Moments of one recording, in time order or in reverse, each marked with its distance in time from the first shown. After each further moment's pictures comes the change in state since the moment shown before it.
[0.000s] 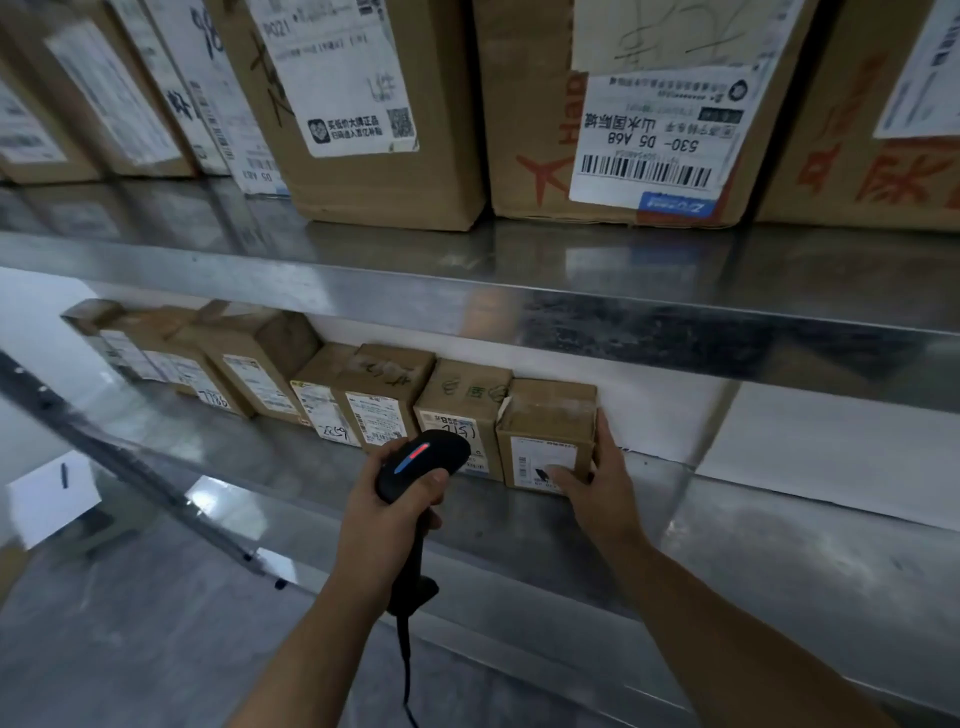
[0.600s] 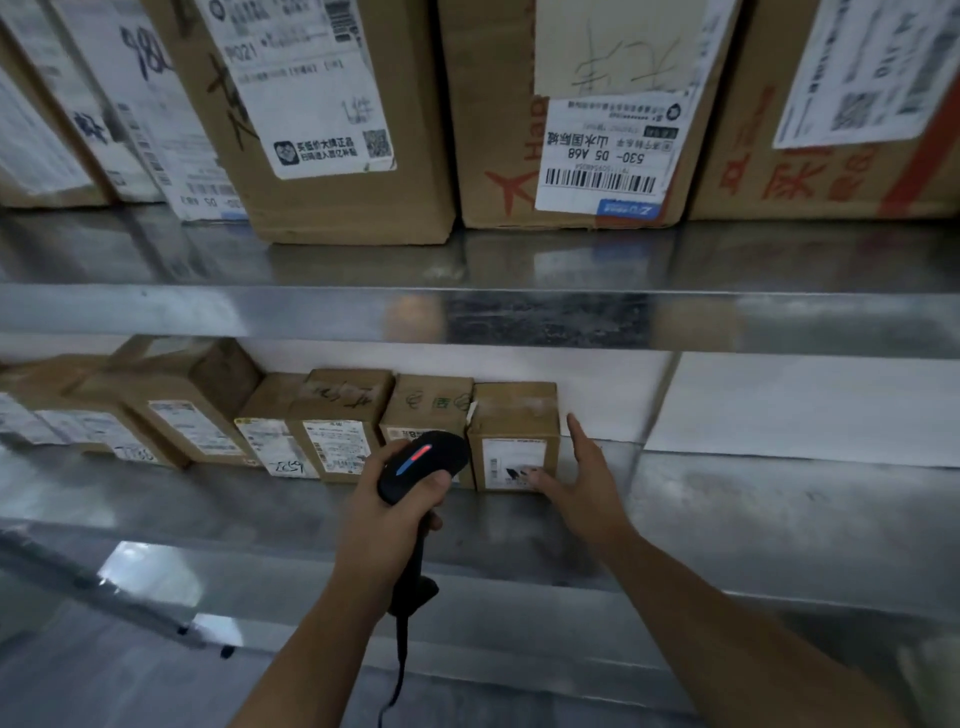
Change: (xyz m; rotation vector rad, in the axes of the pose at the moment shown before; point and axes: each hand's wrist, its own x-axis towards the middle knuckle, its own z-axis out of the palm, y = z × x) left_hand 0.018 0.004 0.003 0.021 -0.220 -0.041; right_hand -0.034 -0.025 -0.010 -0.186 0.100 0.063
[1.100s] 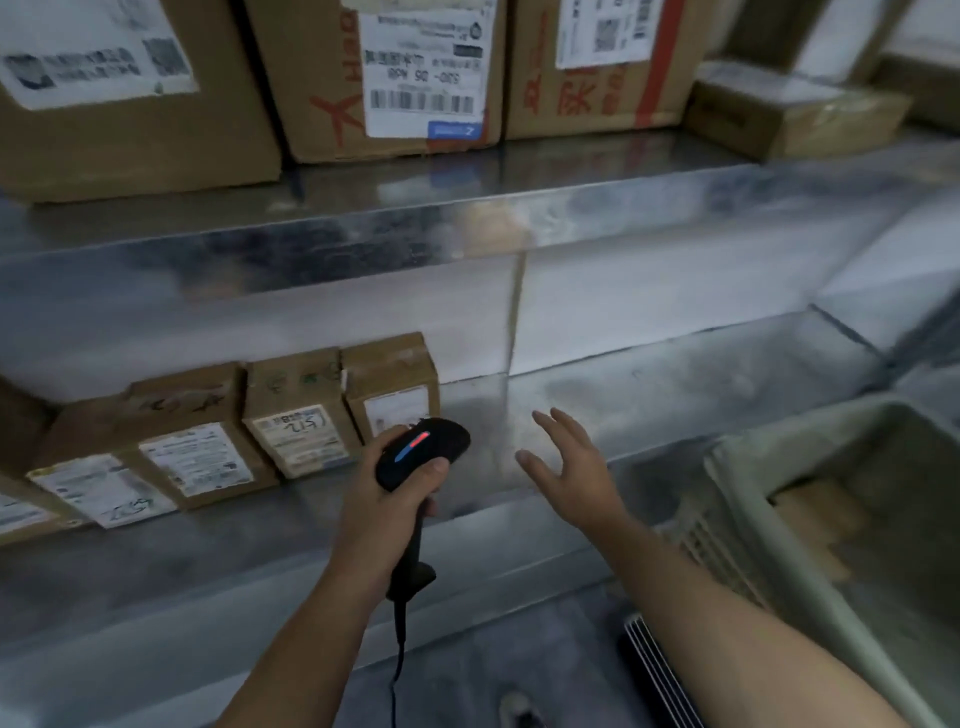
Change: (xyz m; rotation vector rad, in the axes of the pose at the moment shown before) left_hand -0.028 -0.021 0.039 0.119 -0.427 -0.099; right_hand -0.119 0.028 -0.055 -0.322 0.296 0.070
